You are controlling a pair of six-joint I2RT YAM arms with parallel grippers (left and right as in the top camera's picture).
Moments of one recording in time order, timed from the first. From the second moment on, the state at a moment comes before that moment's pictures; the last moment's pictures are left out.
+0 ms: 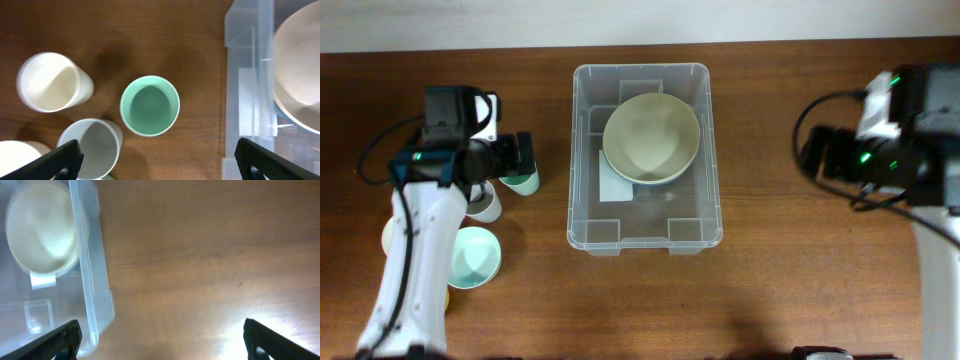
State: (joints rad) left arm 0.03 1.51 1.37 -0.88 0.02 -0.04; right arm -0.04 1.37 1.68 -1.42 -0.04 0.16
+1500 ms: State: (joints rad) left arm -0.06 1.96 1.60 -0.95 0.03 -0.03; right arm 0.03 1.34 1.16 -1.10 -0.02 0.21
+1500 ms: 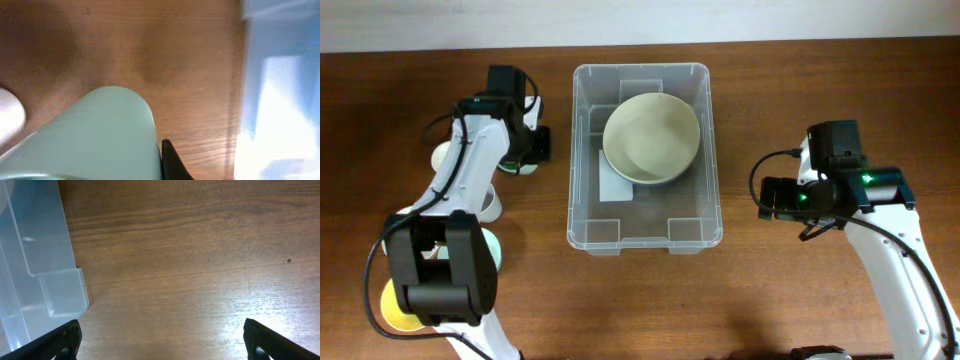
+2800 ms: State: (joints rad) left arm -0.82 1.91 1.67 -1.03 0.15 -0.41; right arm -0.18 1.15 1.16 -1.15 0.04 0.34
